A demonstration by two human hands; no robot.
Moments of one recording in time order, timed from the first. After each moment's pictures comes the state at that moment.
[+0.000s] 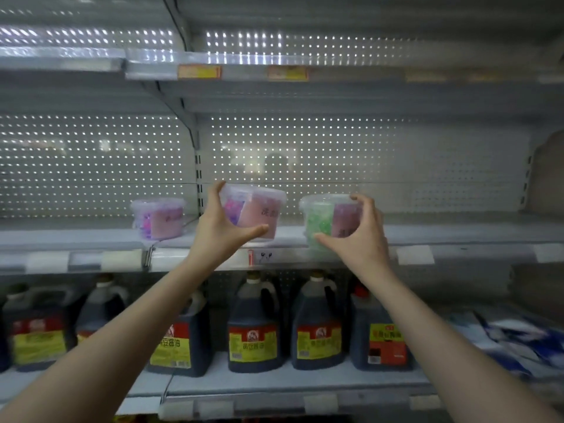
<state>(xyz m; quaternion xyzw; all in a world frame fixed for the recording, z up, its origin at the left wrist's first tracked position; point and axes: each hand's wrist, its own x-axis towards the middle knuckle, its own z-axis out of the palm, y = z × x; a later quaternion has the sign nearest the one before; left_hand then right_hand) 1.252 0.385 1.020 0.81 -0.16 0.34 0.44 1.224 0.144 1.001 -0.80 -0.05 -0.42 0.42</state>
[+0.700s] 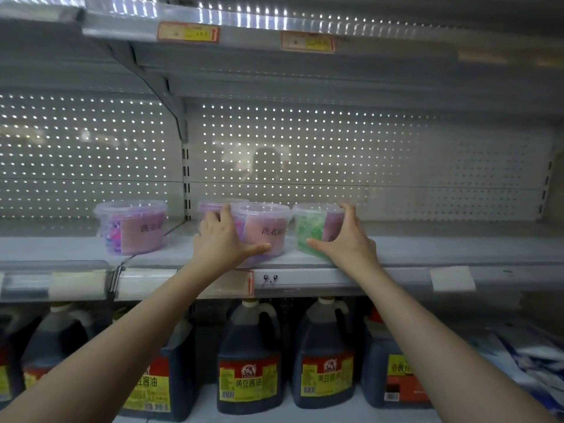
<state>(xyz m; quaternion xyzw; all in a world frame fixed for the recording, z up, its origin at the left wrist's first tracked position) 1.355 0.385 1.010 0.93 -0.05 0.25 0.25 1.350 0.161 1.003 -0.89 0.02 -0.31 0.33</state>
